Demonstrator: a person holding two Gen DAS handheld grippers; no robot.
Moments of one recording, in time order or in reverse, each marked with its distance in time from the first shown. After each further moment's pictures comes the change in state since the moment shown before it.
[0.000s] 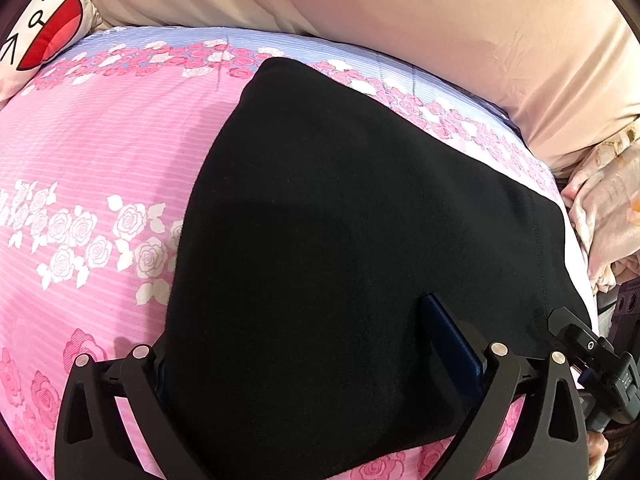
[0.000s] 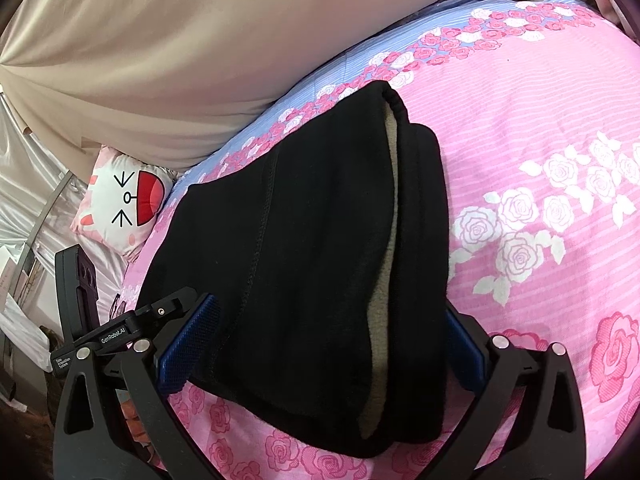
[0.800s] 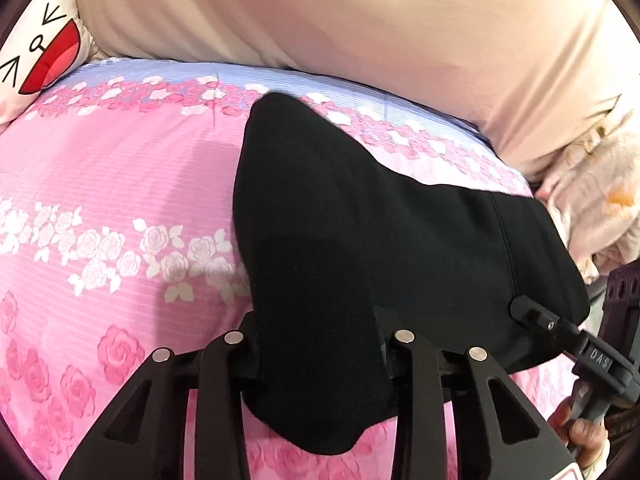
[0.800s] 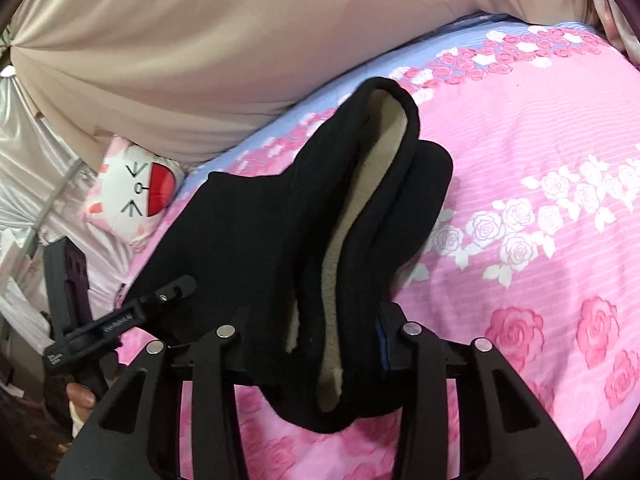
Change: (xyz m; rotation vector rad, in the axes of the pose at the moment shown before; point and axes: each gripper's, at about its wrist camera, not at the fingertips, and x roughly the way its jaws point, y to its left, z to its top) left arm -0.051 0.002 -0.011 0.049 -0.078 -0.060; right arm -0.035 0.019 -0.006 -0.045 -0.005 0.025
